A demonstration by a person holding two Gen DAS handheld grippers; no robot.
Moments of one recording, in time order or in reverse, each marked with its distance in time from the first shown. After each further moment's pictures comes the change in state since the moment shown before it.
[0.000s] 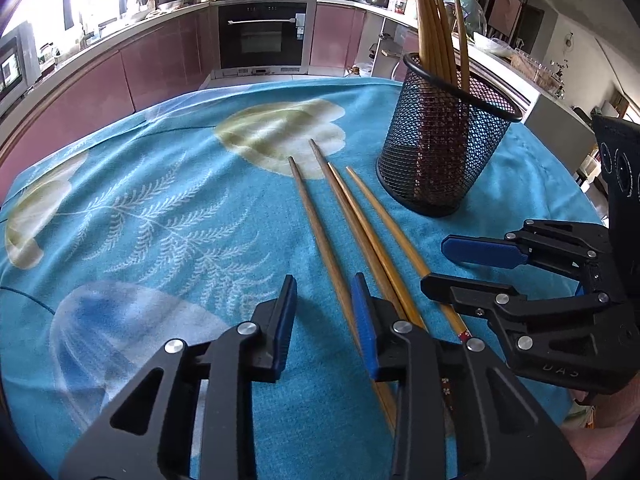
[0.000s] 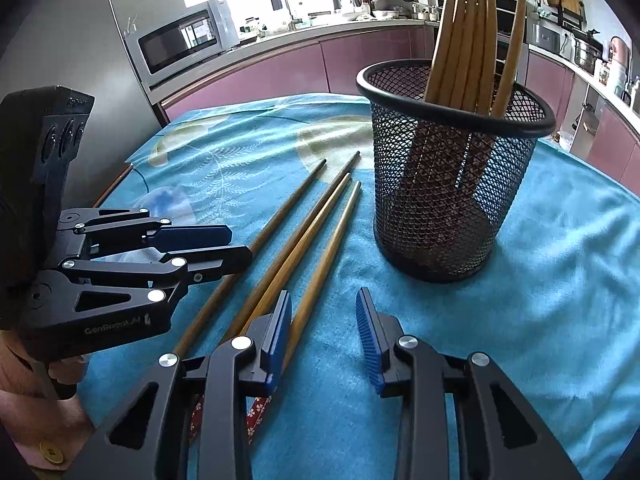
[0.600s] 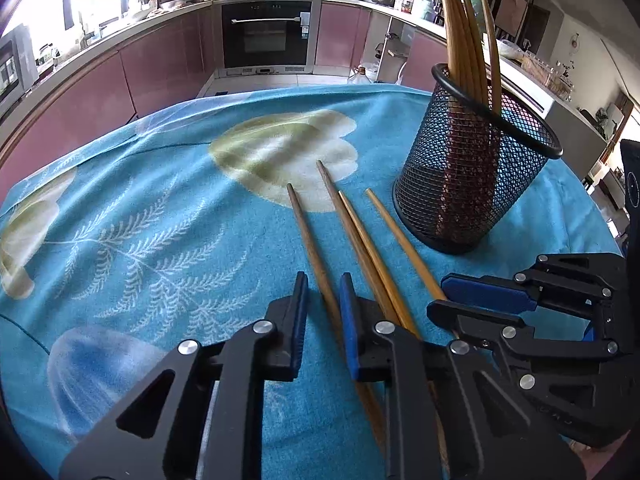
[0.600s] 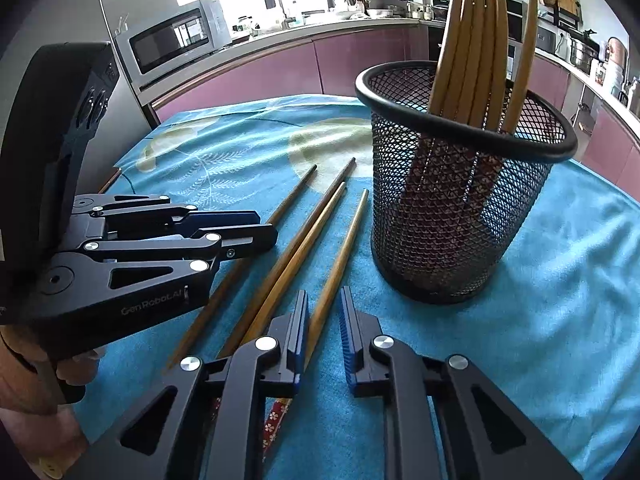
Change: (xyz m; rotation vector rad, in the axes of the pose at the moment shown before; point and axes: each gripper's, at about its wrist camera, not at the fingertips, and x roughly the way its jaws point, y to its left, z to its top) left arm 0.025 0.002 0.027 -0.014 0.004 0.013; right arm 0.017 0.003 0.015 0.019 0.006 -0.012
